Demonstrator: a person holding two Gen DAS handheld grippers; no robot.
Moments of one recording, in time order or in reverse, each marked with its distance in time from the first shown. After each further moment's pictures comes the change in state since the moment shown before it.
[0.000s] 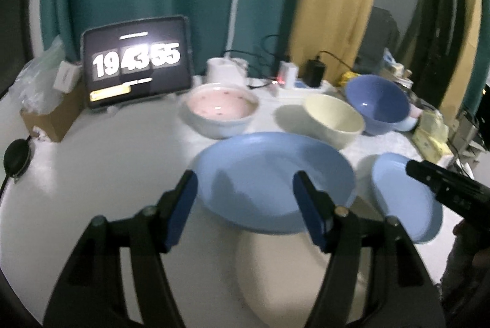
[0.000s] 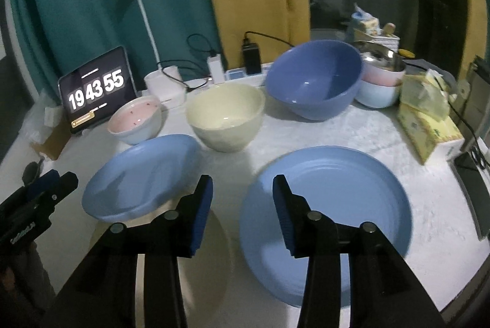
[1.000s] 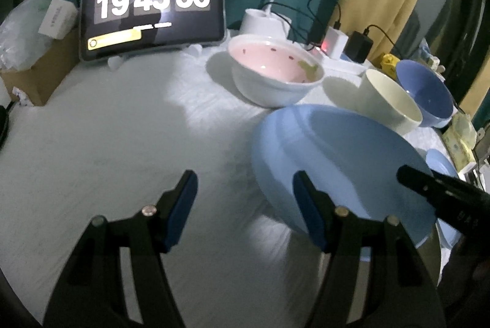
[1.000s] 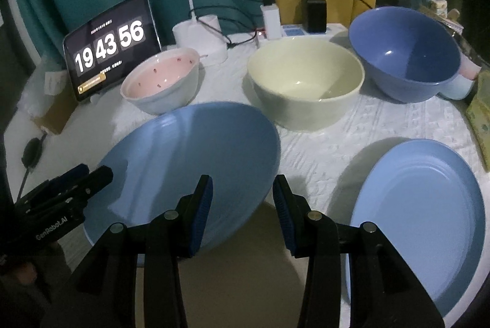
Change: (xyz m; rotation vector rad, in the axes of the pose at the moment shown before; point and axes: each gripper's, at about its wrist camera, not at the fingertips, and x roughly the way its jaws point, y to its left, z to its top) left arm 0.081 0.060 -0.012 -0.086 0.162 -0.005; right arm 0.086 0.061 0.006 -0.047 0.187 0.093
